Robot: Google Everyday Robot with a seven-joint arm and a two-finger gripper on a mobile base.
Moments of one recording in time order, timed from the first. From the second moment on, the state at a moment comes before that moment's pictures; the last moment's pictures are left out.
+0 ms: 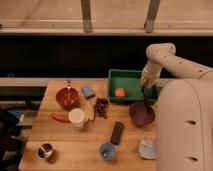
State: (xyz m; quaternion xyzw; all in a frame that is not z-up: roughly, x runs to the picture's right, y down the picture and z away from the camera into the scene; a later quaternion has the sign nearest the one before) arm 0.269 -0.030 0.866 -0.15 0.23 0.82 0.50
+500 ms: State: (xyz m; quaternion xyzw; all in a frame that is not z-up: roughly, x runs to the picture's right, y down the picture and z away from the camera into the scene) arm 0.212 -0.045 0.877 -0.18 0.22 0.79 0.55
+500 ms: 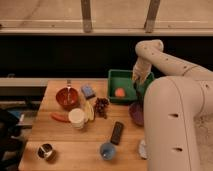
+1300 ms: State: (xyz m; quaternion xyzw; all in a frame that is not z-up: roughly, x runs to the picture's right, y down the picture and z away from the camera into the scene) arm 0.235 -0.029 0.831 -0.15 0.28 0.77 0.56
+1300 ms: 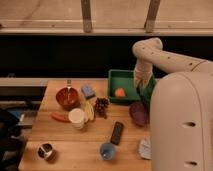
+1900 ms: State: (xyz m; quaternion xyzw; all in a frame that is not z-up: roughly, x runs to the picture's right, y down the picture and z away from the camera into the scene) arm 0.249 -0.080 0.887 -0.15 0.28 0.77 0.56
